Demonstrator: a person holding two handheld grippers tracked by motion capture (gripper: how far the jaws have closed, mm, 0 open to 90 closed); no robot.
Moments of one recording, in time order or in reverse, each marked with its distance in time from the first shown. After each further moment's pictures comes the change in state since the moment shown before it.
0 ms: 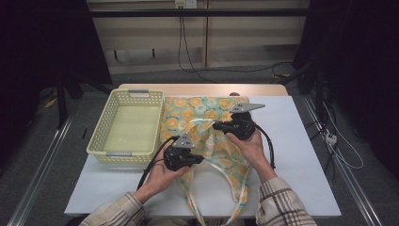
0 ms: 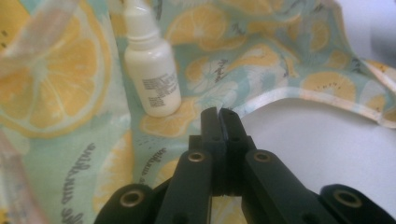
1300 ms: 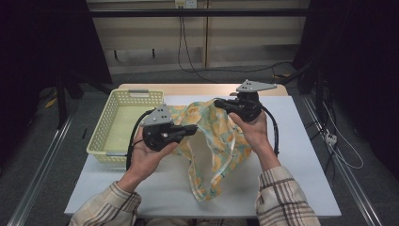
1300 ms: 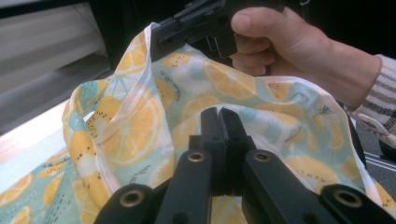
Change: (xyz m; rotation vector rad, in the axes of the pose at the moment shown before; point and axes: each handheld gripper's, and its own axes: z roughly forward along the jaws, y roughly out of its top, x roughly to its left) left arm -0.005 0.067 -0.095 -0.304 0.054 0.066; right arm 0.002 0.061 -0.031 -0.156 -0.042 -0.042
